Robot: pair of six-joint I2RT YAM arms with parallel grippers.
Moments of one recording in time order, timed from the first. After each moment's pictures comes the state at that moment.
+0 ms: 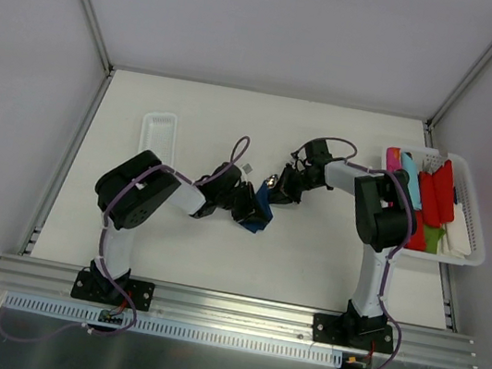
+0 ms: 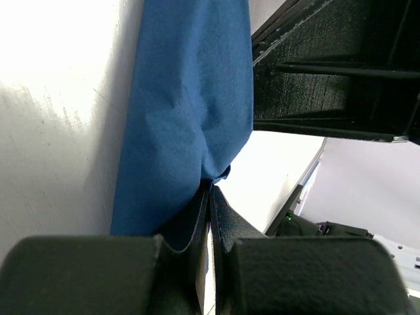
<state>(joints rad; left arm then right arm) -0.69 1.95 0.80 0.50 0.47 -1.12 0.38 2.09 1.28 -0.40 -0.71 0.64</state>
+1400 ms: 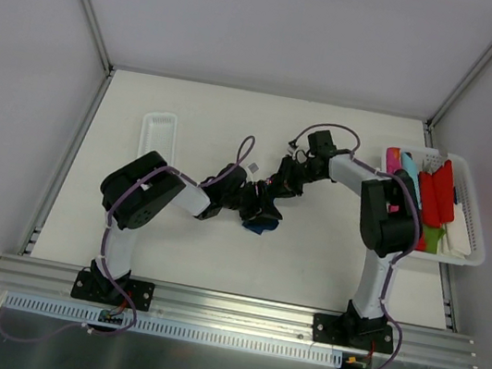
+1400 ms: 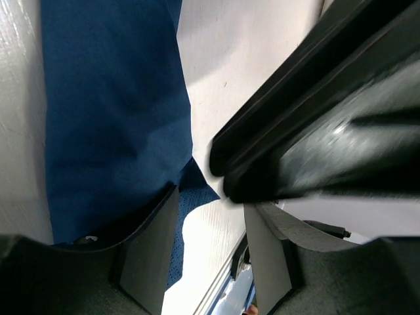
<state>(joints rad) -0.72 1.98 0.83 0.56 0.45 -1.18 0.36 2.02 1.34 -0.51 -0.80 0.48</state>
